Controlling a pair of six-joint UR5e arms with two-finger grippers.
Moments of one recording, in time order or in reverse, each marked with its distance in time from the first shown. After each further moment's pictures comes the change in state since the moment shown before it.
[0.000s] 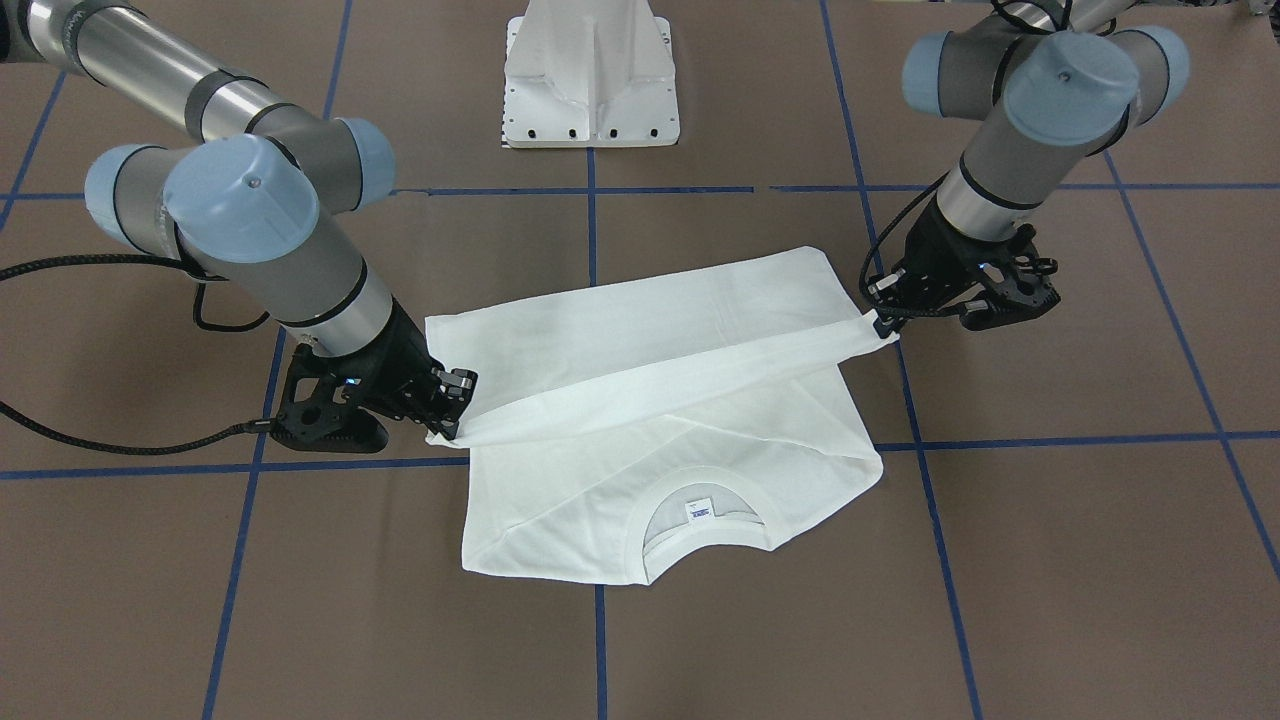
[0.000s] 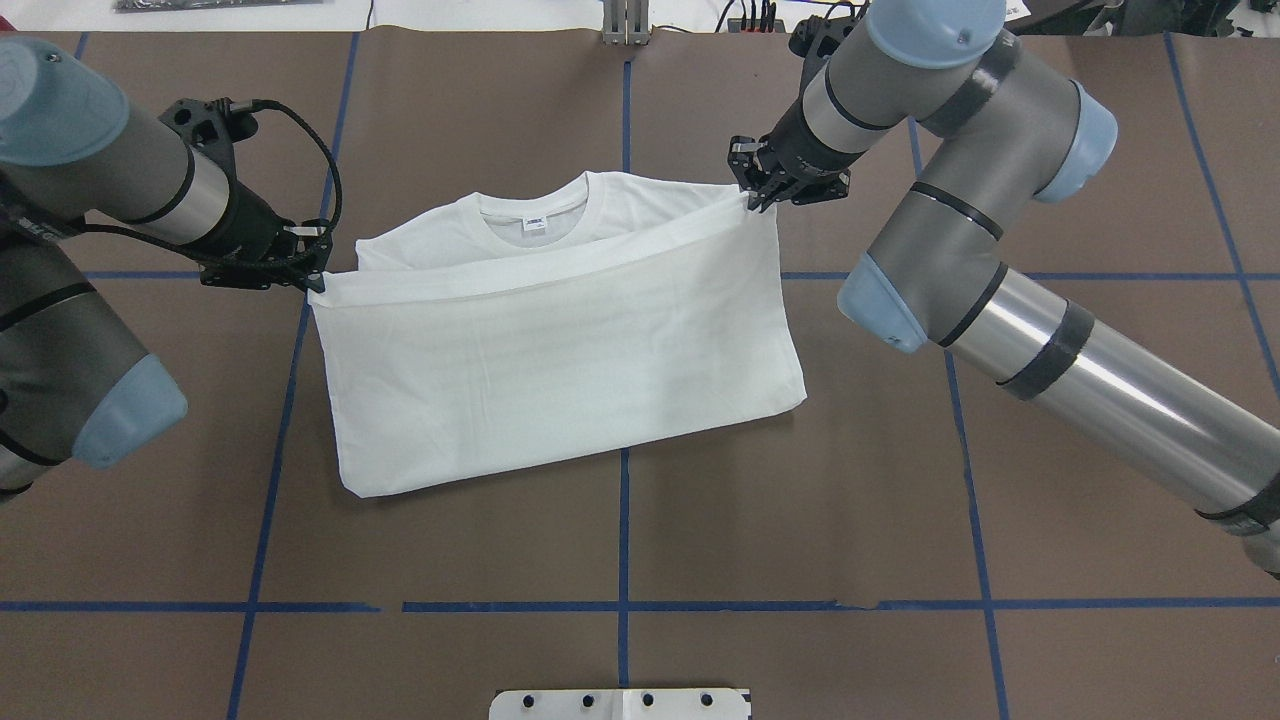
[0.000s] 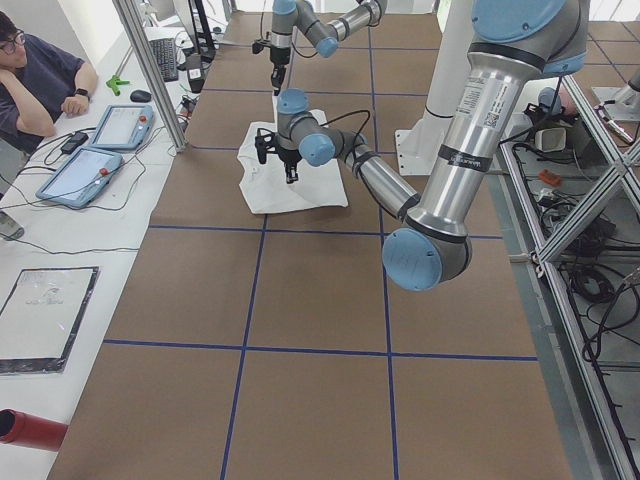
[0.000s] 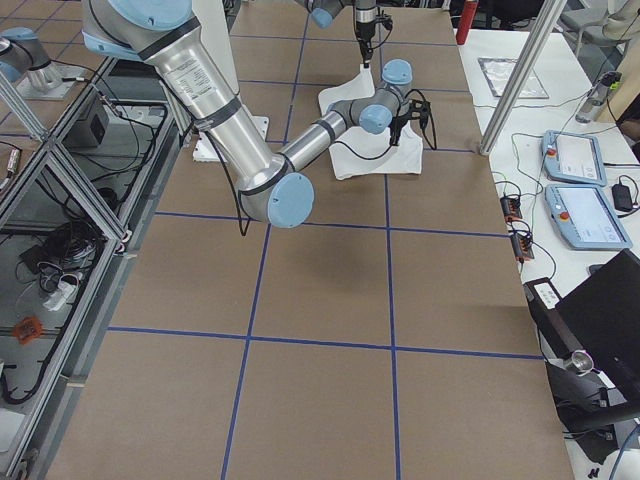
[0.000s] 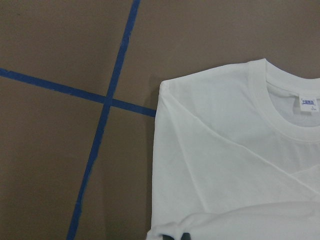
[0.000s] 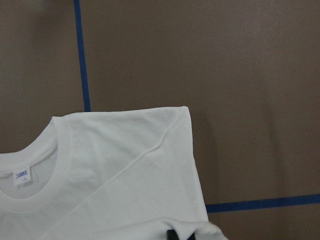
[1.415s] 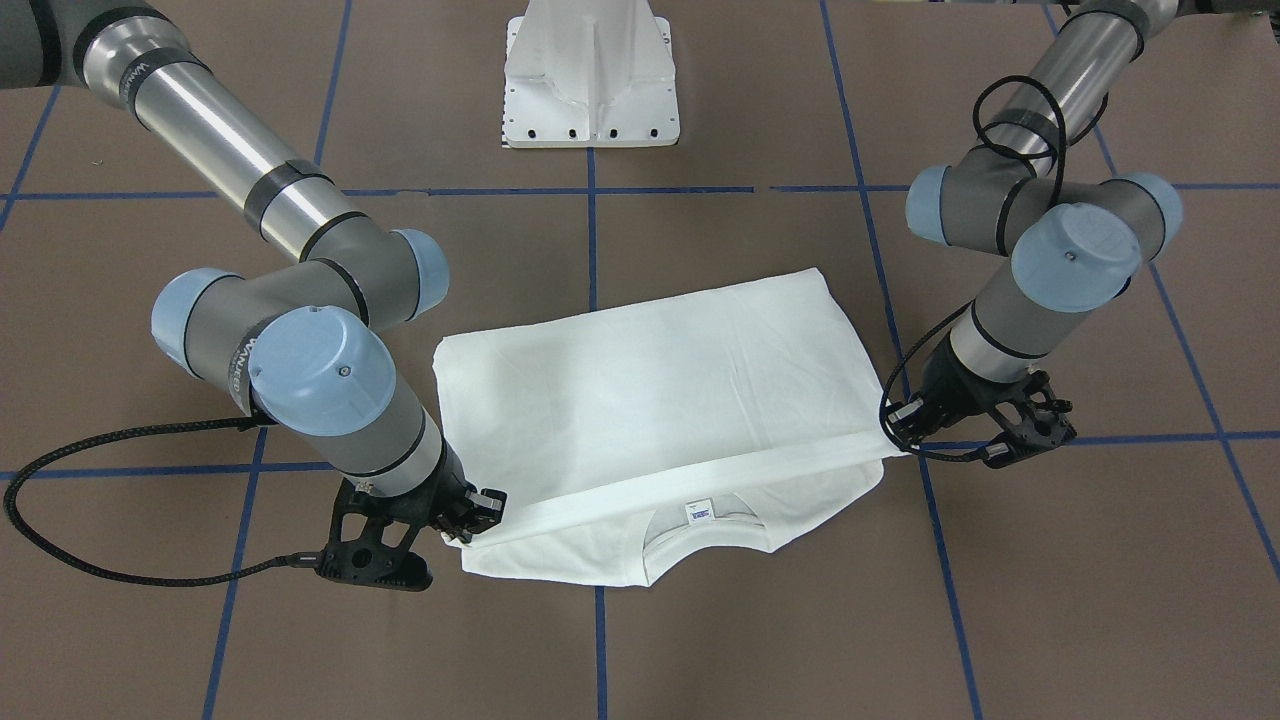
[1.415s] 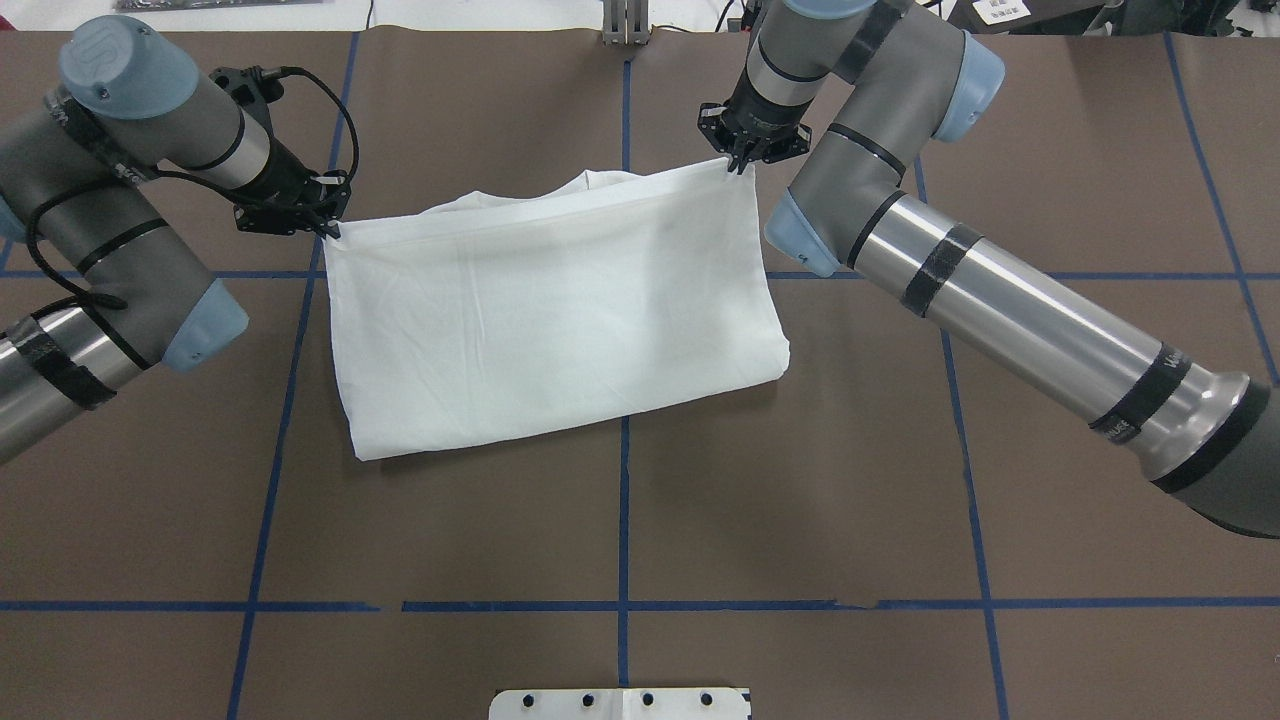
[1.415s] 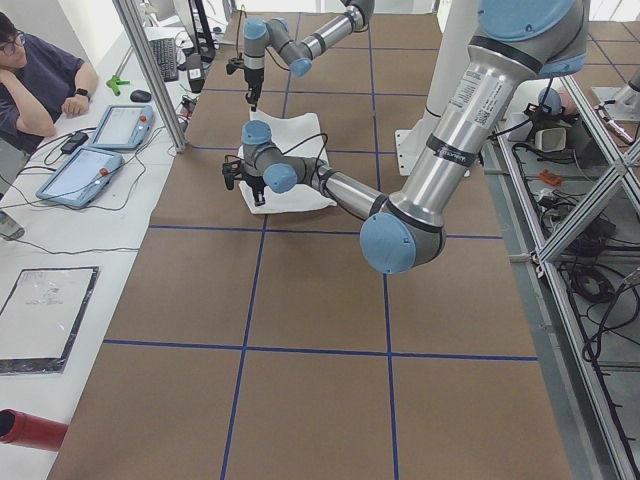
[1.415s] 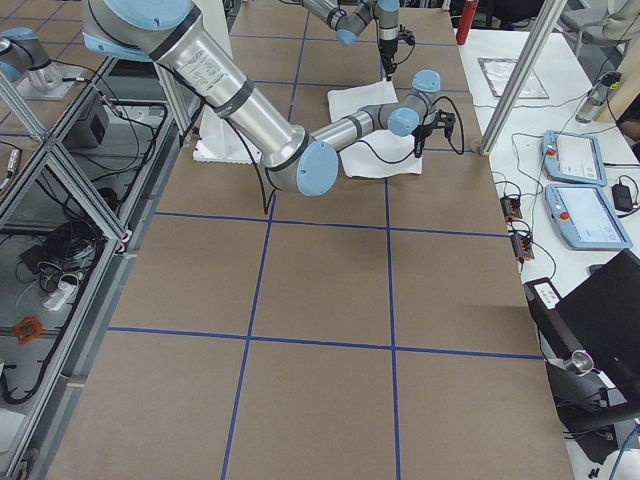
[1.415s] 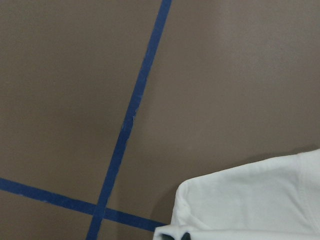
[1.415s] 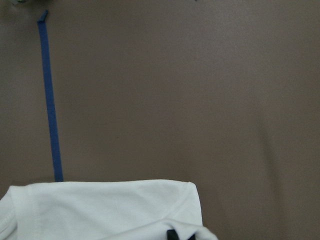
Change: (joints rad) left arm -0.055 -0.145 0.374 -0.197 0.009 0.002; right arm 0.021 0.204 -0.392 0.062 -0.020 -0.073
